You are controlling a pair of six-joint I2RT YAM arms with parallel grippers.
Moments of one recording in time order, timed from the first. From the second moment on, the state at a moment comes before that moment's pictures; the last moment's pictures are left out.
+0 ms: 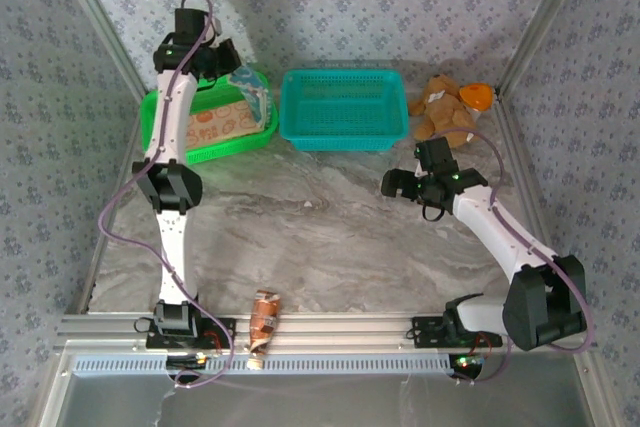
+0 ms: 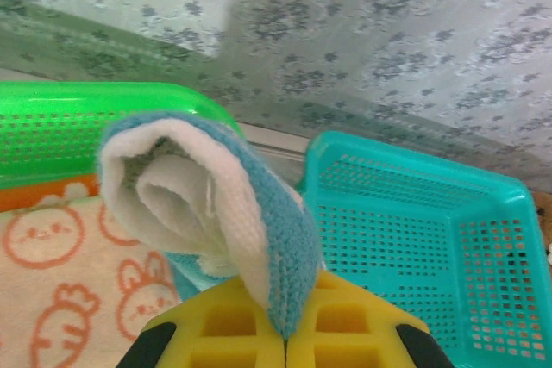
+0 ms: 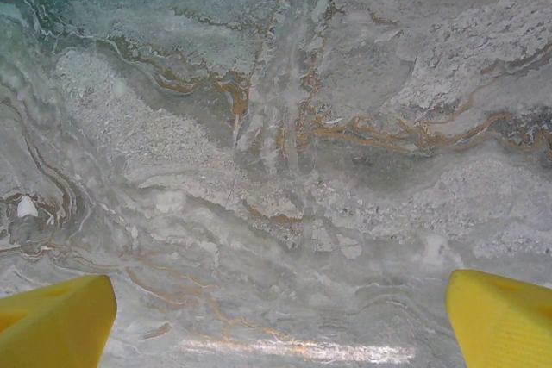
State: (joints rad) left arm -0.08 2.40 2.77 -1.06 0.27 -0.43; right arm 0.29 1.29 0.94 -0.66 -0.05 0.44
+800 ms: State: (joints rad) left arm -0.12 2.36 2.73 -1.02 0.35 -0.42; right arm 0.31 1.33 0.97 -0.65 -0.05 0.45
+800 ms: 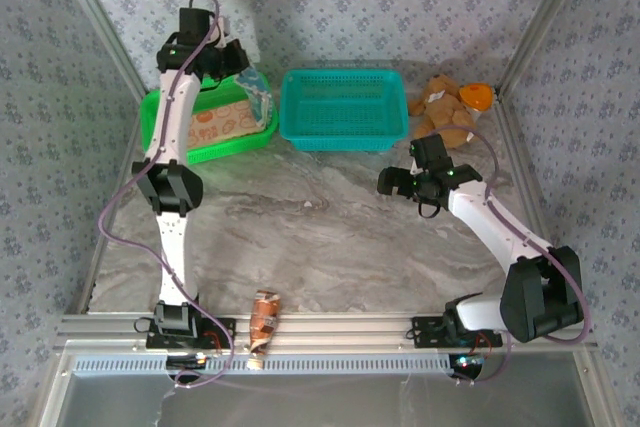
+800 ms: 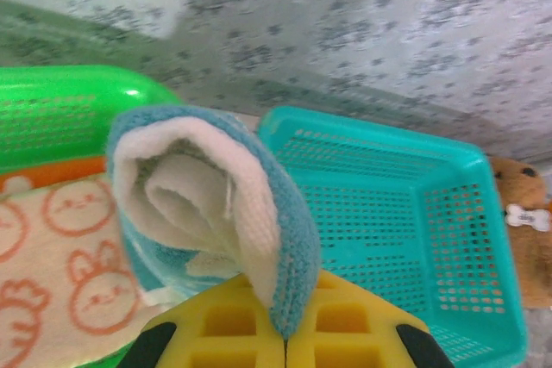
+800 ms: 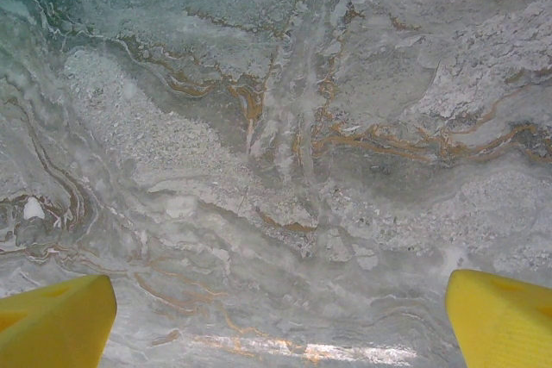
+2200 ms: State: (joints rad) left arm -0.10 2.40 2.75 -0.97 0.42 -0.45; right arm 0.32 1.32 0.97 -0.65 -0.05 0.45
